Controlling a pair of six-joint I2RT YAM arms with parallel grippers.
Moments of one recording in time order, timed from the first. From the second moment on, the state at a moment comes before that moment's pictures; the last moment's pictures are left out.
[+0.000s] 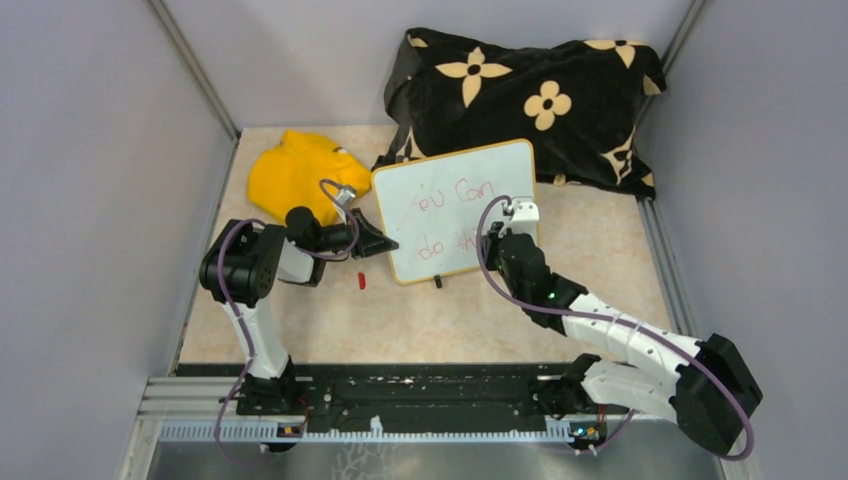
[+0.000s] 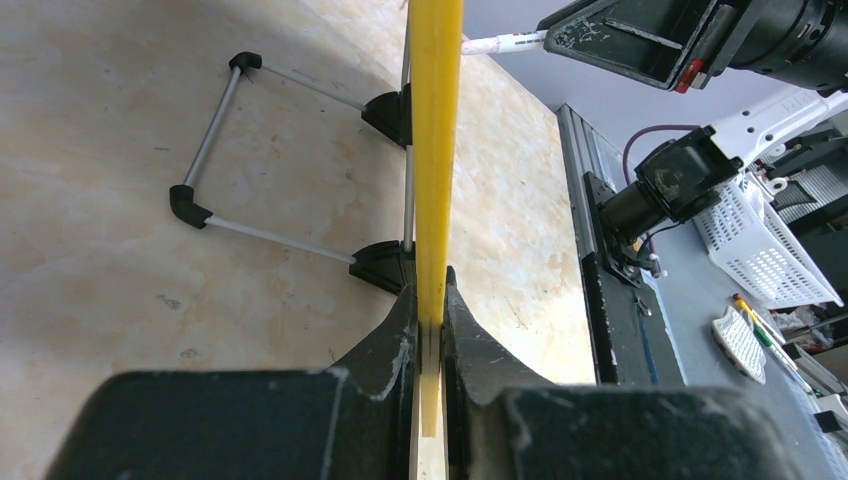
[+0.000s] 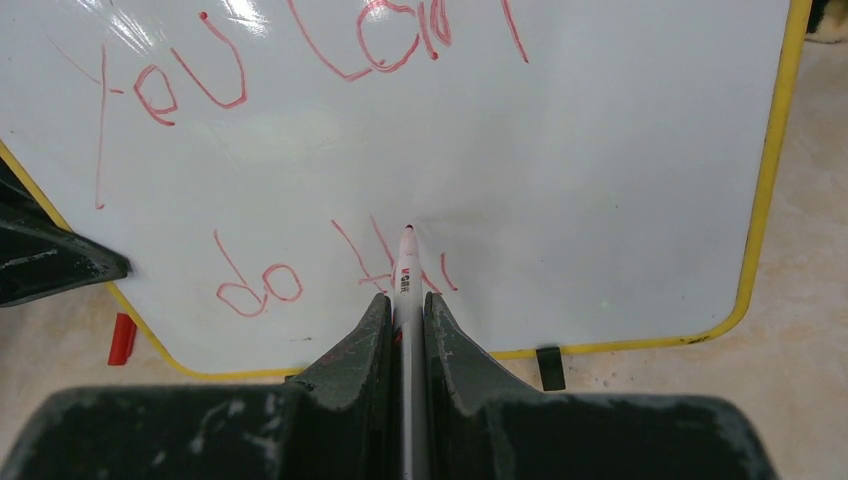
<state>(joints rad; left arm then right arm) -0.19 1.94 0.63 1.39 1.20 -0.66 0.76 1.02 0.56 0.12 0.49 0.41</state>
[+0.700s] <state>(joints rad) -0.19 1.94 0.63 1.39 1.20 -0.66 0.74 1.07 0.56 0.14 0.50 0.41</state>
